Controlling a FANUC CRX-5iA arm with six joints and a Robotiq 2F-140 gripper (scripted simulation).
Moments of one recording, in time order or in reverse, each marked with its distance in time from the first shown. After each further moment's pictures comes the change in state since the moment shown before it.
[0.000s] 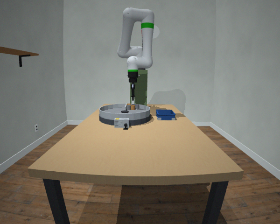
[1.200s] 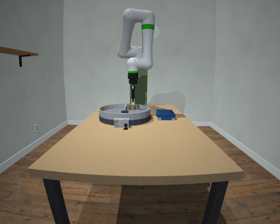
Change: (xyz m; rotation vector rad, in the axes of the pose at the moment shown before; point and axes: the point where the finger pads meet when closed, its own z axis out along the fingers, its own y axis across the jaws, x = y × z) arm 0.000 0.000 0.013 0.001 0.002 0.000
